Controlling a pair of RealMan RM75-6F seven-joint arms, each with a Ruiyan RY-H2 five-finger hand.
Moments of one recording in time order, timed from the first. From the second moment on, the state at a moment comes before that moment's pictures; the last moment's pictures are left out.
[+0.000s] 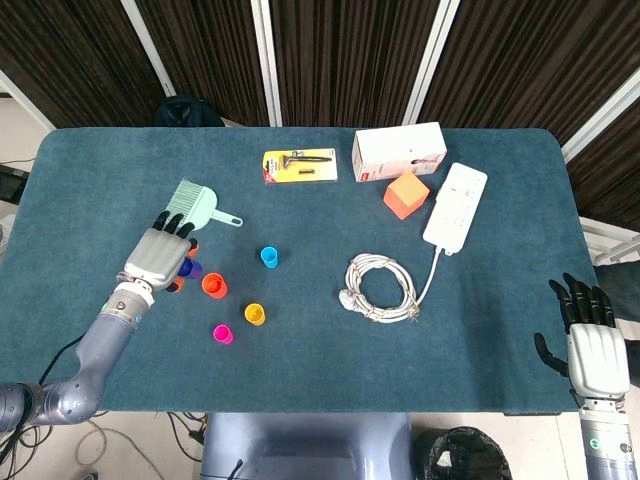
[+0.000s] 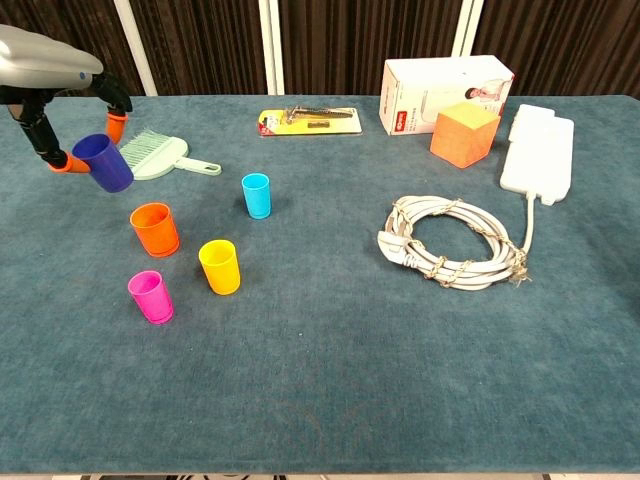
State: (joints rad) left arm -0.95 -1.16 -0.05 -1.83 0.62 0.99 0.78; right arm 0.07 -1.23 0.12 -1.61 -1.45 1.54 -0.12
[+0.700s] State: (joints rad) left arm -0.94 -1.25 -0.03 -1.75 0.72 0.95 0.71; right arm 0.07 -1.23 0.13 -1.61 -1.44 1.55 -0.10
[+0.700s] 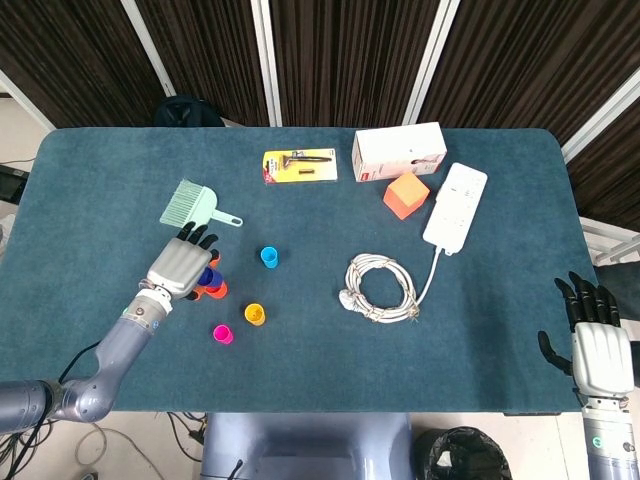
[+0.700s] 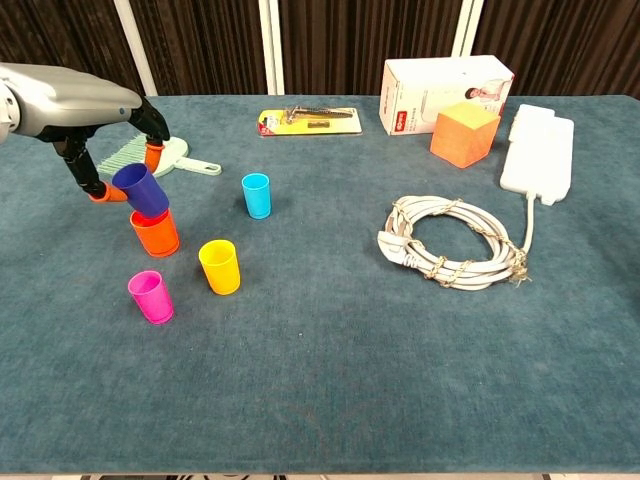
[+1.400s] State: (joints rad) left arm -0.96 -1.26 0.00 -1.74 0.68 0.94 0.75; right arm 0.06 -1.23 0.14 -1.61 -1.43 1.55 -0.10
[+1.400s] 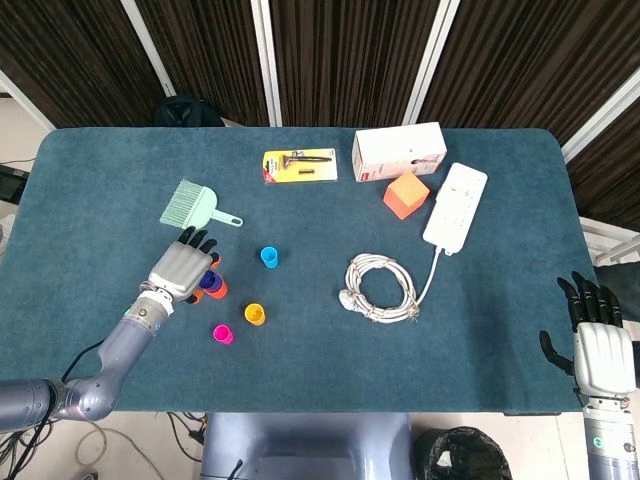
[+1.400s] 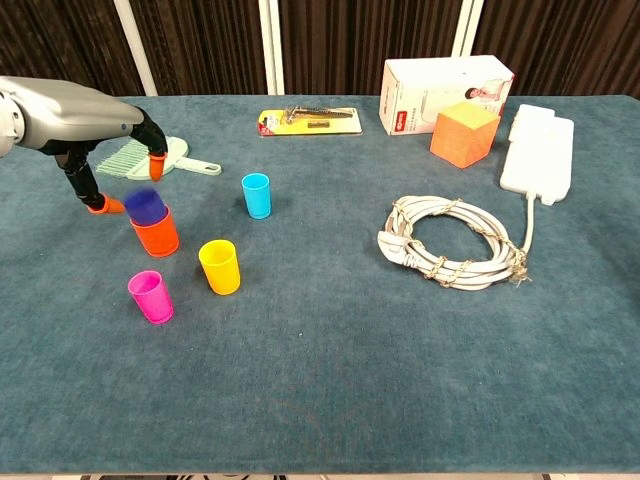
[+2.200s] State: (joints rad) left arm -0.97 -1.26 -0.04 -1.84 0.78 0.92 0.67; right arm 0.06 -1.22 0.15 -1.62 -1.43 1.57 -0.09
